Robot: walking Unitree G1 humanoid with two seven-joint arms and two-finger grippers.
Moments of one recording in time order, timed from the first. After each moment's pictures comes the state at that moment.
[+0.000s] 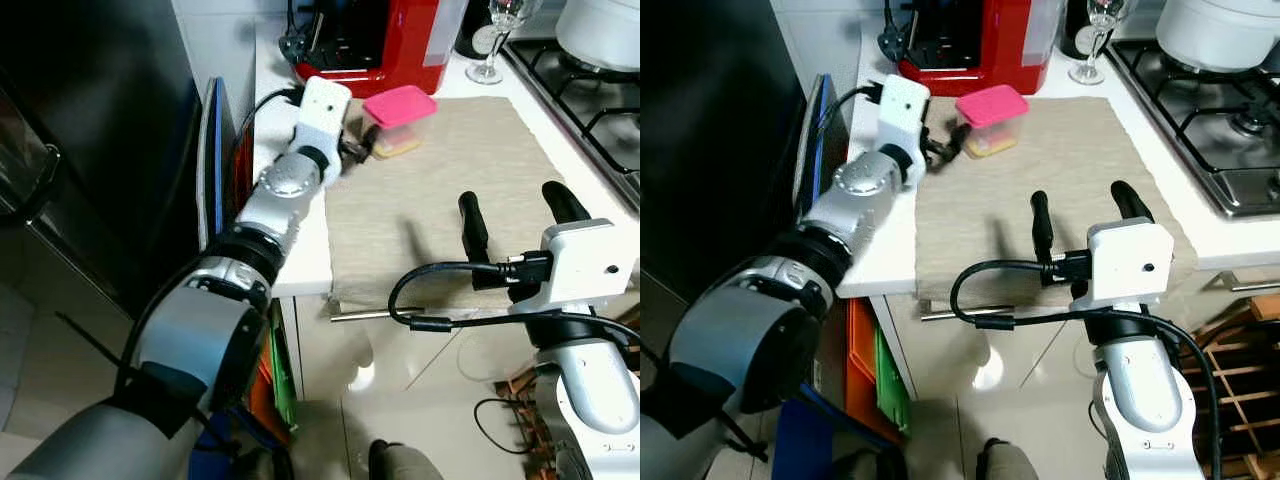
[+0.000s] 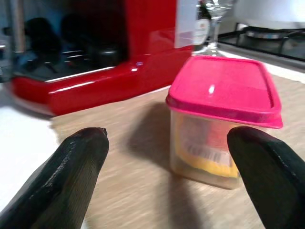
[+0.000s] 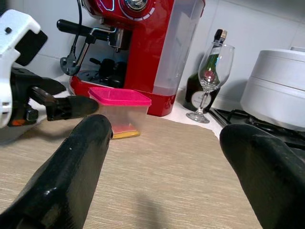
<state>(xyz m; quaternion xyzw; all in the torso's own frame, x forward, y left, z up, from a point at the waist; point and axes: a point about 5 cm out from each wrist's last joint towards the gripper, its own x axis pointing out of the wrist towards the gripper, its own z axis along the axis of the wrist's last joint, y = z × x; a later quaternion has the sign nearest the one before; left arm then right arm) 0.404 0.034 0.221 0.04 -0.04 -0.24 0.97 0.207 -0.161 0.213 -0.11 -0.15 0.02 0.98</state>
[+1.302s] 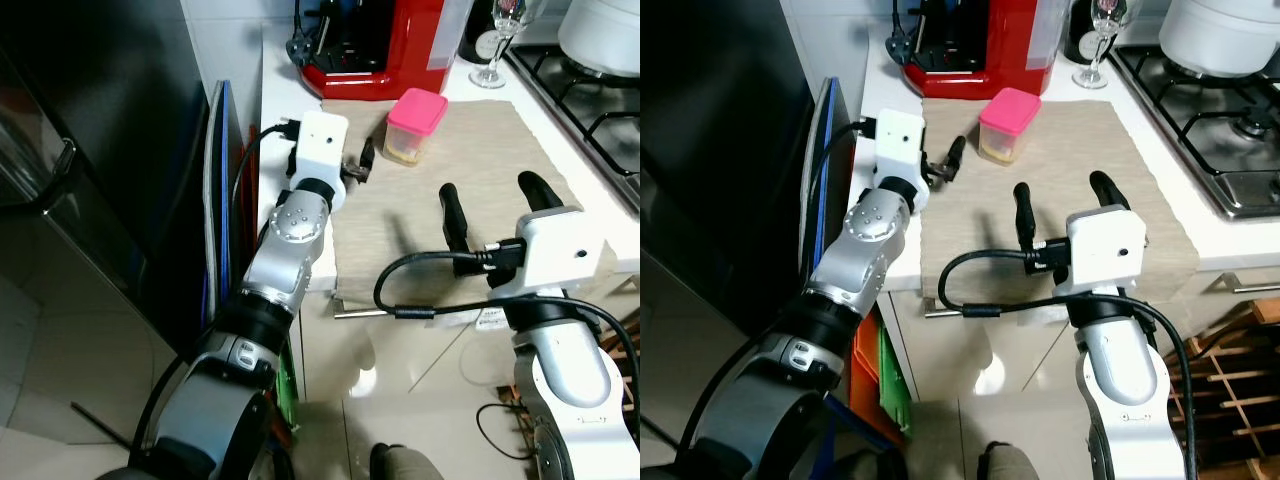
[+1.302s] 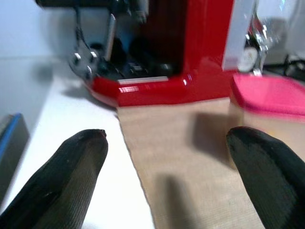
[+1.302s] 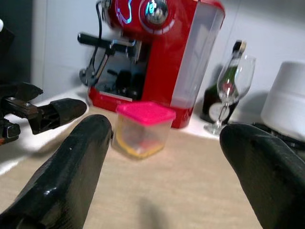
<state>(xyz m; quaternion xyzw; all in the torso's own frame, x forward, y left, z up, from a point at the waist) 0.370 0.036 0.203 0.00 -0.08 -0.13 0.99 0.227 -0.151 0.206 -0.11 -0.16 0.05 0.98</state>
